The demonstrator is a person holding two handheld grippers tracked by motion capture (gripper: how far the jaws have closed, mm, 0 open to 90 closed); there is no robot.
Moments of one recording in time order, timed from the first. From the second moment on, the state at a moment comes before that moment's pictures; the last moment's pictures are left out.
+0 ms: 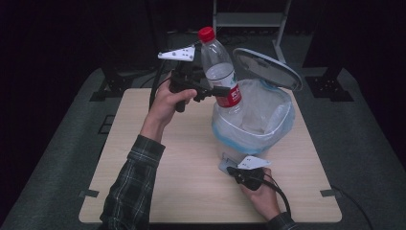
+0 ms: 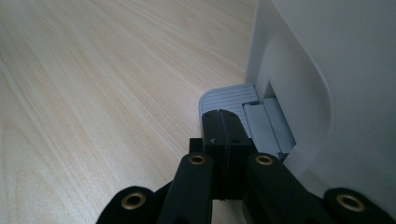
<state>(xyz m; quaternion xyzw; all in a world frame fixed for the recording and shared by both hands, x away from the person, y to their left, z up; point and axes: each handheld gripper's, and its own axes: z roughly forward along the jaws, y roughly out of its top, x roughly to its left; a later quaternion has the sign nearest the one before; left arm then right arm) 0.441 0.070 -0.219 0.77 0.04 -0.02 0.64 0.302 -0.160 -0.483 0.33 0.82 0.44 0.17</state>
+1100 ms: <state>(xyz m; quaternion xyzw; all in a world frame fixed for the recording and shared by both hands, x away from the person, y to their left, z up) 0.446 0.060 -0.227 0.76 0.05 -0.01 0.65 0.302 -0.161 -0.482 0.34 0.82 0.44 0.16</state>
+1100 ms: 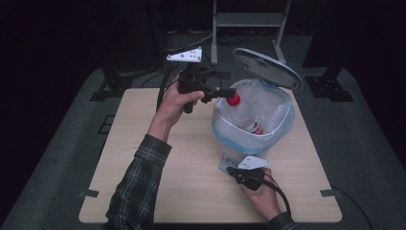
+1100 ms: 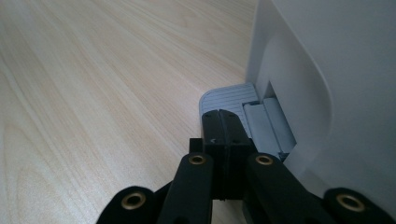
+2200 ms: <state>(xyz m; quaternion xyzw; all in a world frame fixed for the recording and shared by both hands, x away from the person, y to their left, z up) 0.401 0.143 -0.244 0.78 0.11 0.06 0.62 0.302 -0.161 -0.482 0.33 0.82 0.44 0.16</state>
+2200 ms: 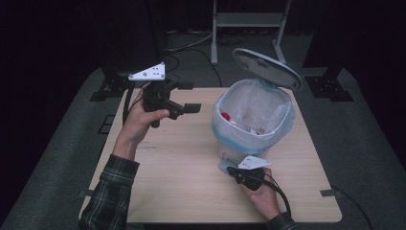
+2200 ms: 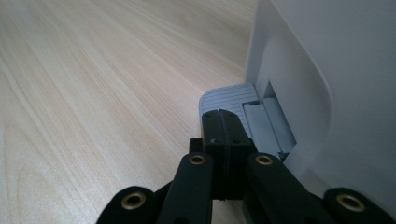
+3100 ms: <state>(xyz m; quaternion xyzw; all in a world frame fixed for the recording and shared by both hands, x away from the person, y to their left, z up) 0.363 0.194 -0.320 0.79 0.16 0.07 0.58 0.294 -0.167 -0.464 0.33 0.81 0.46 0.16</state>
